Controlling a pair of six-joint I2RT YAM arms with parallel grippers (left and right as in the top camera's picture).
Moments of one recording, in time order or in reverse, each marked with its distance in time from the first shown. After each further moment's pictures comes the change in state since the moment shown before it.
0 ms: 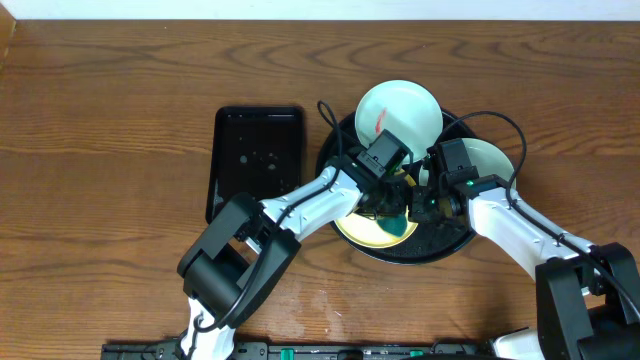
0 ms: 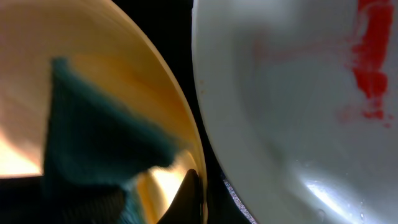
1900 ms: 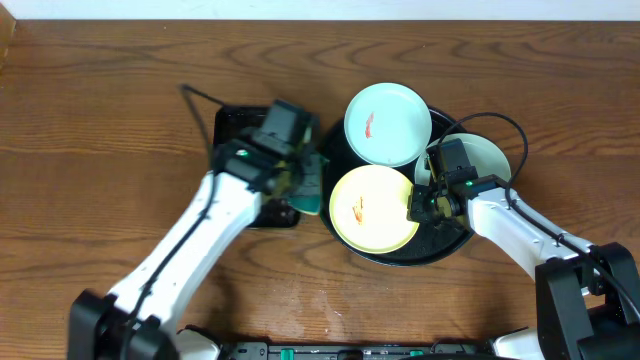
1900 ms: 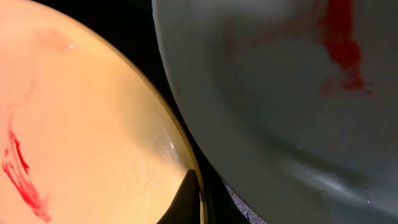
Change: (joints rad) left arm 0.284 -0.488 -0.082 -0.420 -0.227 0.209; right arm 0.001 0.000 0.000 -0.002 0.006 0.068
